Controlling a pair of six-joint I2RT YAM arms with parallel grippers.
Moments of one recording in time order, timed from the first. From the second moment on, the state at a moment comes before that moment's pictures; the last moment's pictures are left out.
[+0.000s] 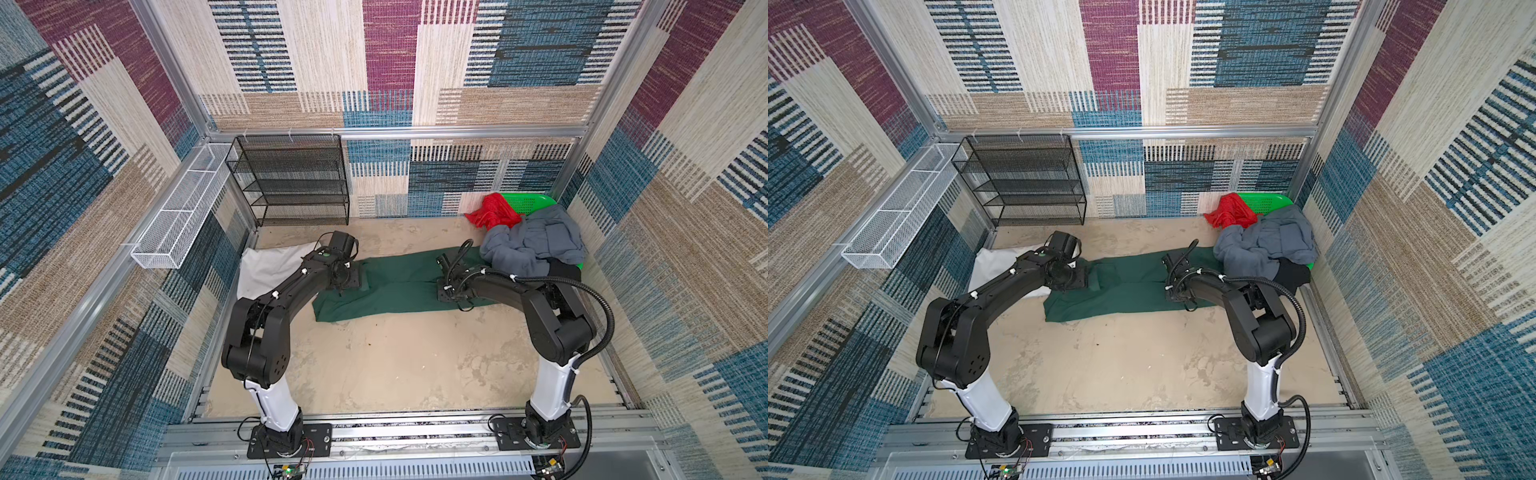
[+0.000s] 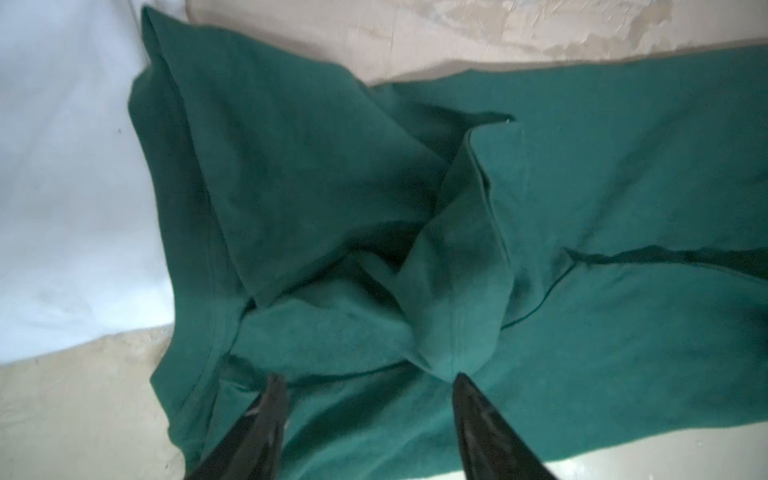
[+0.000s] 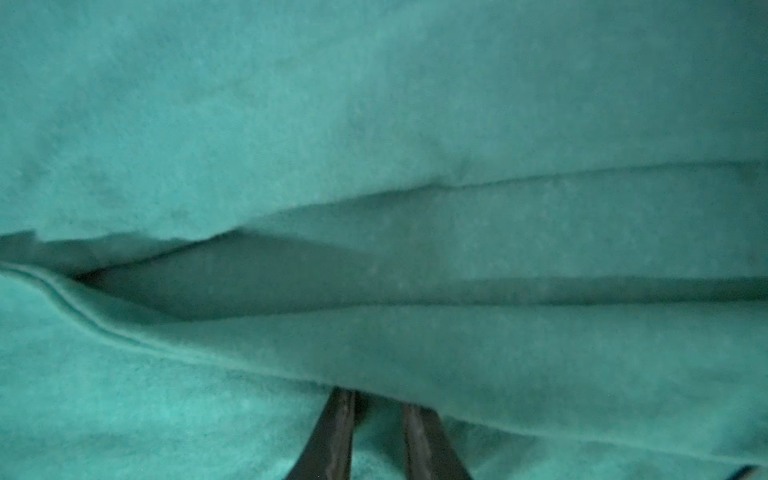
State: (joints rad) left arm -0.34 1.75 1.29 -0.63 -0.08 -0.34; right arm 0.46 1.91 1.20 -0.46 0.16 0.44
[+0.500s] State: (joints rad) left arm -0.45 1.91 1.35 -0.61 -0.15 -0.31; right arm 0.46 1.89 1.18 -0.46 0.14 0.44
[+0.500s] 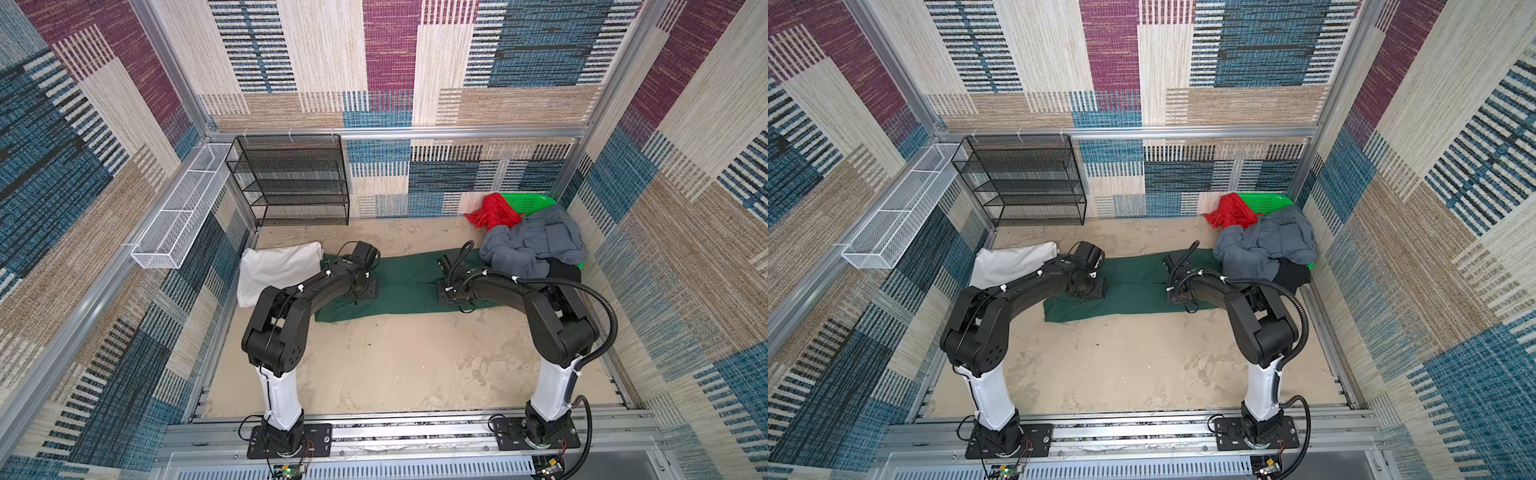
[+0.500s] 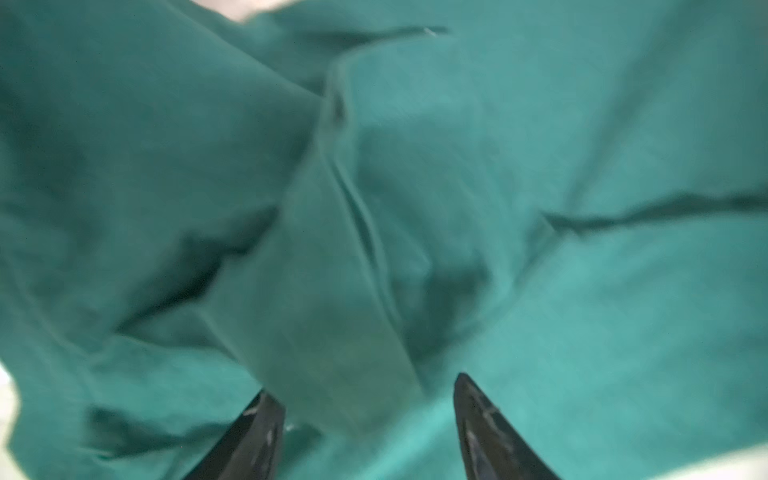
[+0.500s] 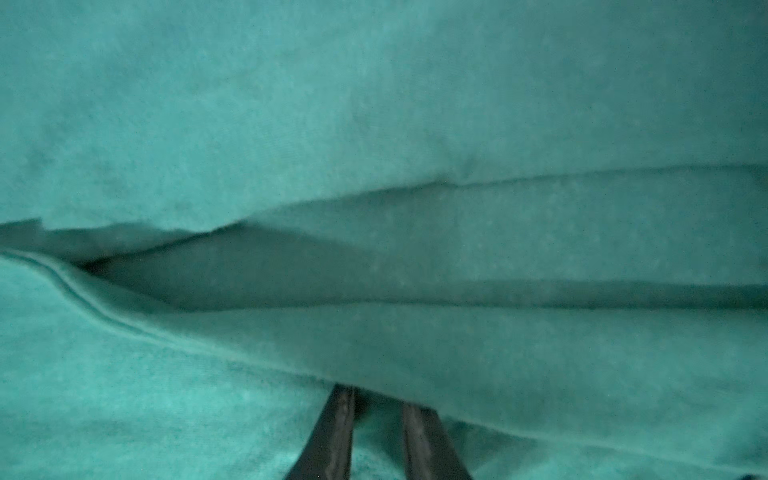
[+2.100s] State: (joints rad) left arm -0.27 1.98 1.71 -0.84 -0.49 -0.21; right arm 0.46 1.85 1.13 -0.43 0.13 0.44
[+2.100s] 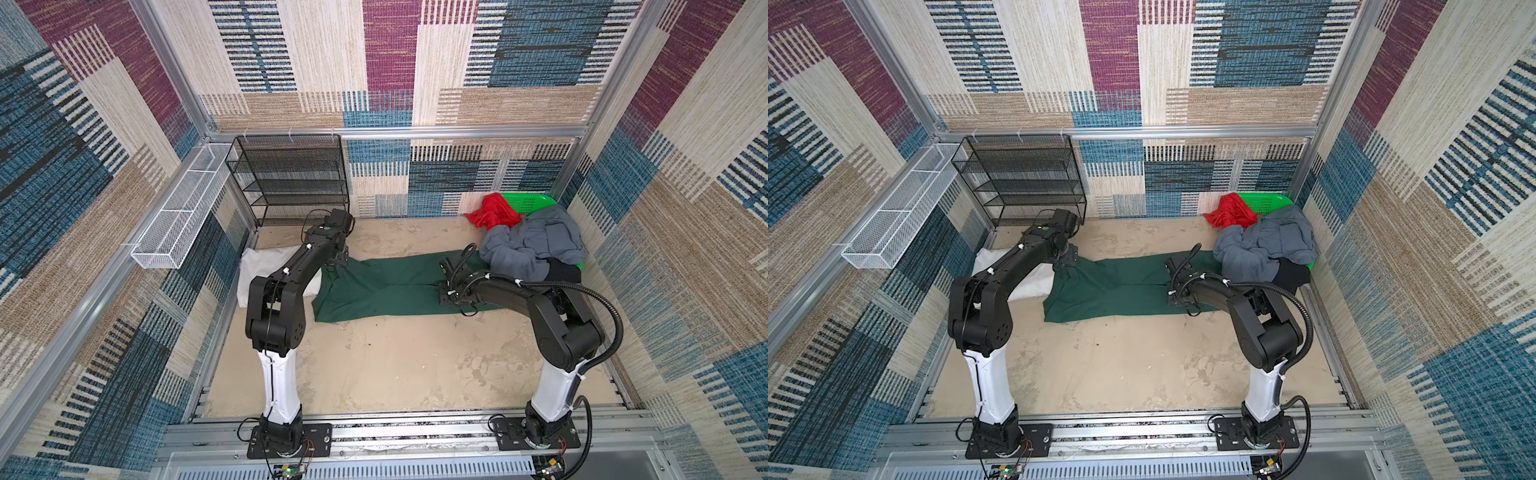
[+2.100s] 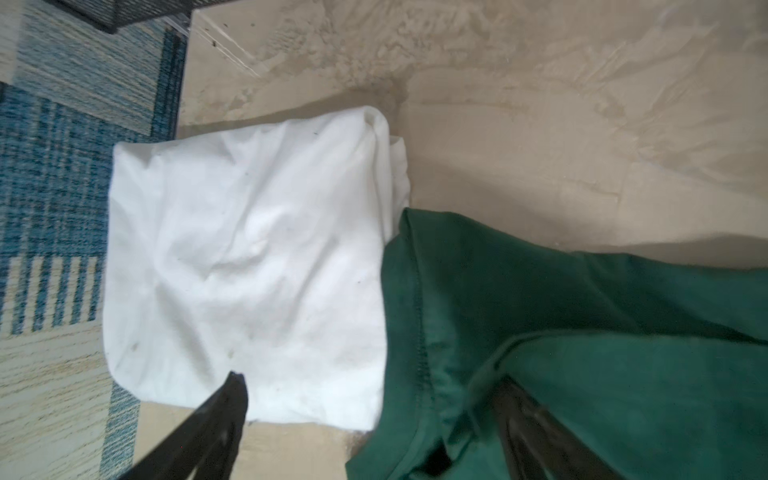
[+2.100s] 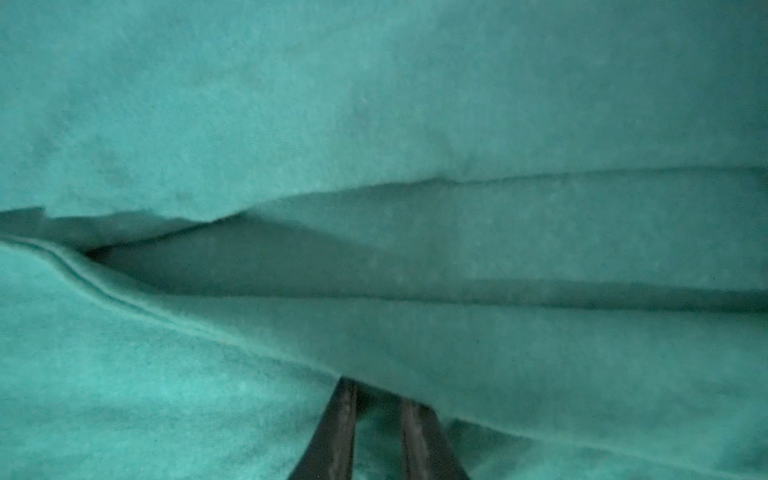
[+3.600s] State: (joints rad) left arm -0.20 1.76 1.04 -0.56 -0.13 -0.43; right arm 0.45 1.81 1.10 -0.55 0.18 0.43
